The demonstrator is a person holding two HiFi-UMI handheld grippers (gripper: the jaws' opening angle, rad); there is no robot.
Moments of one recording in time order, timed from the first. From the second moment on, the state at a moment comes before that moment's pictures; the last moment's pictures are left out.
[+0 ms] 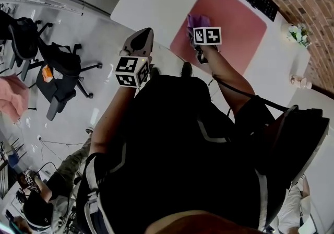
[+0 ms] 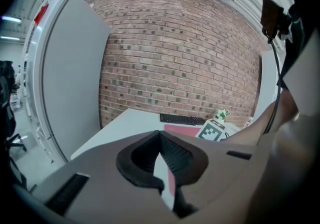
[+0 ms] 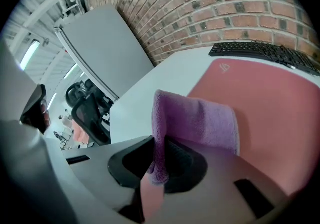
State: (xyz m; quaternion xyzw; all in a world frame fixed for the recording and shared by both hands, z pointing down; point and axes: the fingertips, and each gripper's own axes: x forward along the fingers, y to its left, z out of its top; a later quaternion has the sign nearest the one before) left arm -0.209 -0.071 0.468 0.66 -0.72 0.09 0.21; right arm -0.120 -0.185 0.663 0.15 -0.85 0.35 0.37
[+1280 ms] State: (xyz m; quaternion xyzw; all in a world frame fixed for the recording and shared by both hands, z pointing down) left arm -0.181 -0.117 0.451 0.72 -0.65 0.07 0.21; right arm -0.069 -0.246 0.562 0.22 -0.88 0.36 0.21
